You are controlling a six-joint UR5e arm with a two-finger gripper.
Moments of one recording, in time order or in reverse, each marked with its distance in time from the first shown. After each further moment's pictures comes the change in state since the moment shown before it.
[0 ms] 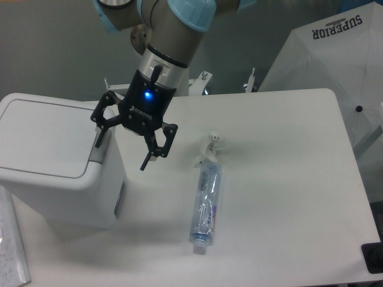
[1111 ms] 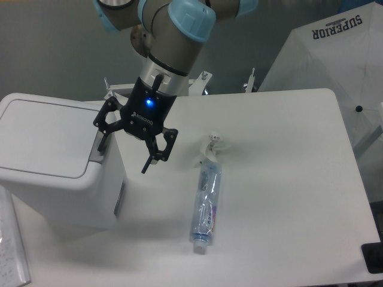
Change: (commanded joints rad) arm 0.000 -0.005 -0.029 0.008 0.002 0.000
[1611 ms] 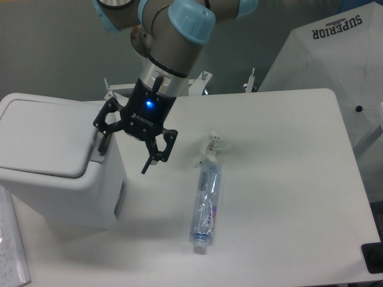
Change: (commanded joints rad) arm 0.000 0.003 0.008 -0.005 0.000 -0.002
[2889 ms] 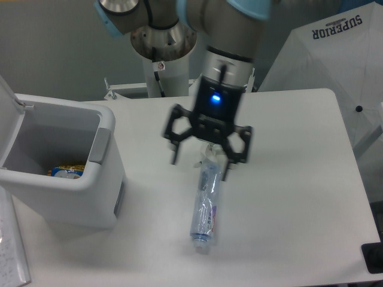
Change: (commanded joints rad) arm 0.273 -0.150 0.127 -0.005 0.143 0.434
